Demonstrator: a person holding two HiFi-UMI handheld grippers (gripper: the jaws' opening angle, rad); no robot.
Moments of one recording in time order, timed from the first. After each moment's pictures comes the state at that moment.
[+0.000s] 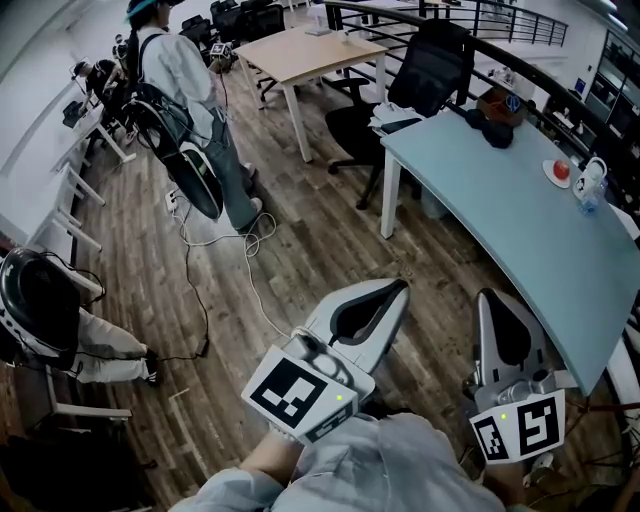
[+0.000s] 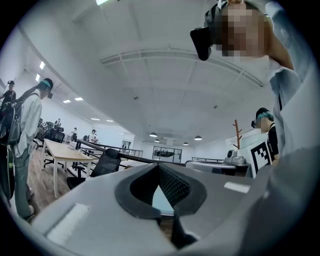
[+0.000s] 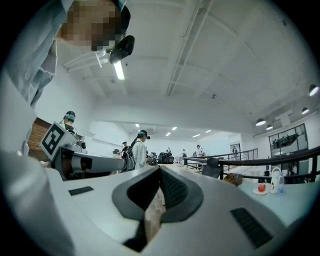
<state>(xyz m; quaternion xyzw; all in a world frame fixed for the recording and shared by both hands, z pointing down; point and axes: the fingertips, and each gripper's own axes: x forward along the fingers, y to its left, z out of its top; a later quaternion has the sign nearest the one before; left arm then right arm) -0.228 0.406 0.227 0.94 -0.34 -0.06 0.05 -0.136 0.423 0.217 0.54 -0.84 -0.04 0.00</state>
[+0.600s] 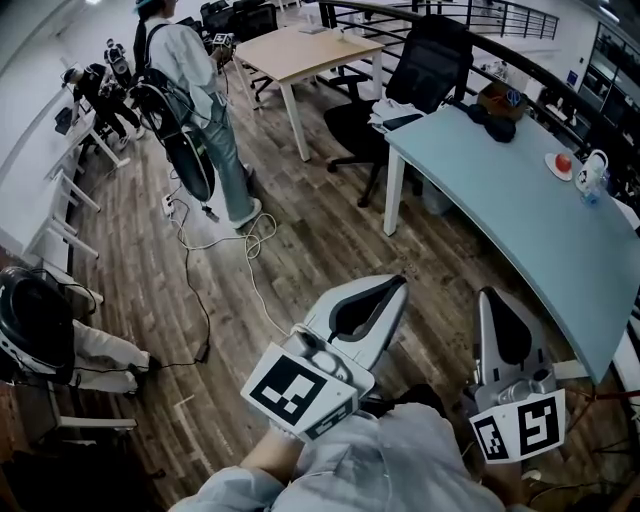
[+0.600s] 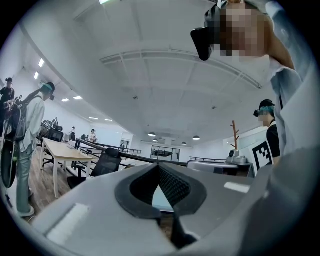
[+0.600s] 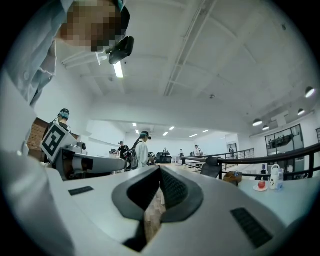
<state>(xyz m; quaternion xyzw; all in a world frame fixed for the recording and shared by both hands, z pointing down) -0.259 0.385 0.239 0.94 -0.33 -0.06 0.05 -0.166 0.408 0.229 0.55 -0.83 -0.04 0.00</state>
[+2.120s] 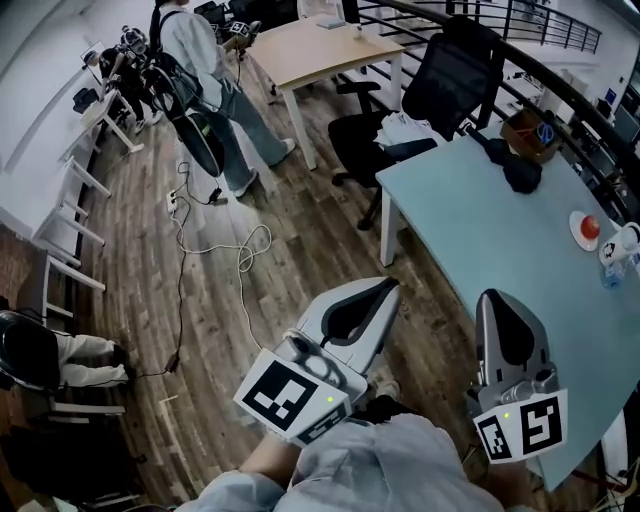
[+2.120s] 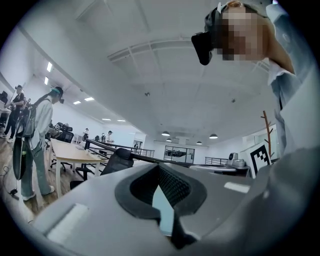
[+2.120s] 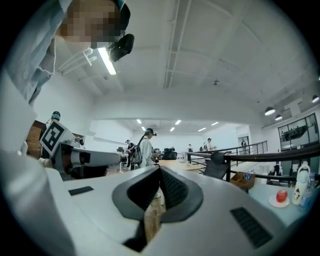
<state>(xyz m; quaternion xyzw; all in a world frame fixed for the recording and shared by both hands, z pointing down) -0.140 0.148 0.243 0.91 -0.40 -0.05 0.06 -0.030 0.155 0.244 0.50 -0.87 -0.01 0.01</state>
